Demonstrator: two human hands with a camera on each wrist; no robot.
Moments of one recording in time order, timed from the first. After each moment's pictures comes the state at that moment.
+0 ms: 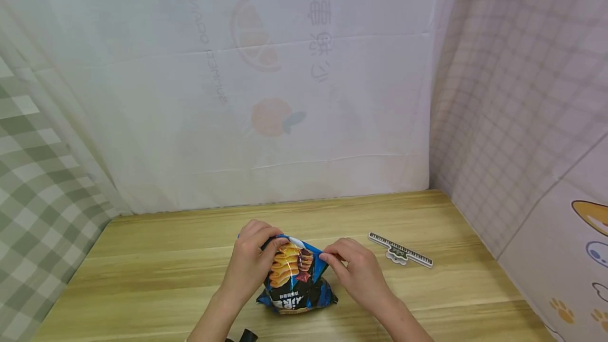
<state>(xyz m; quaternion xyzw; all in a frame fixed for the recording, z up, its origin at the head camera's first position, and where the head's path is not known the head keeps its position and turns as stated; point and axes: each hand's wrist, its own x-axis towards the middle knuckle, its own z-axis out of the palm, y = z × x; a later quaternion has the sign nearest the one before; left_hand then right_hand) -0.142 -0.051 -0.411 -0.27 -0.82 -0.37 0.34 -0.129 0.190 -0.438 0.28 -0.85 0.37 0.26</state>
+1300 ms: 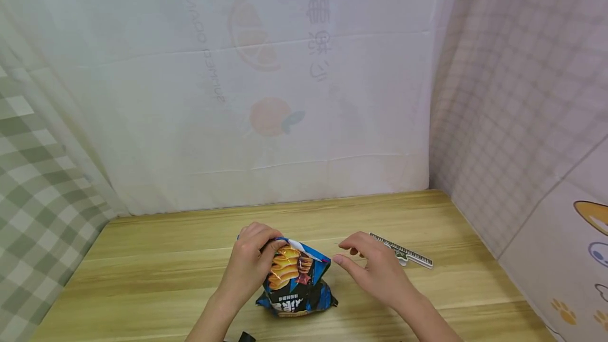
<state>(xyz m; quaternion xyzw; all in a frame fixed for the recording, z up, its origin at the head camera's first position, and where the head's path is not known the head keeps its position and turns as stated) -0.142 -0.053 -0.409 -0.28 -0.83 -0.38 0.31 -0.130 0.225 -0.424 0.28 -0.87 0.34 0.23</state>
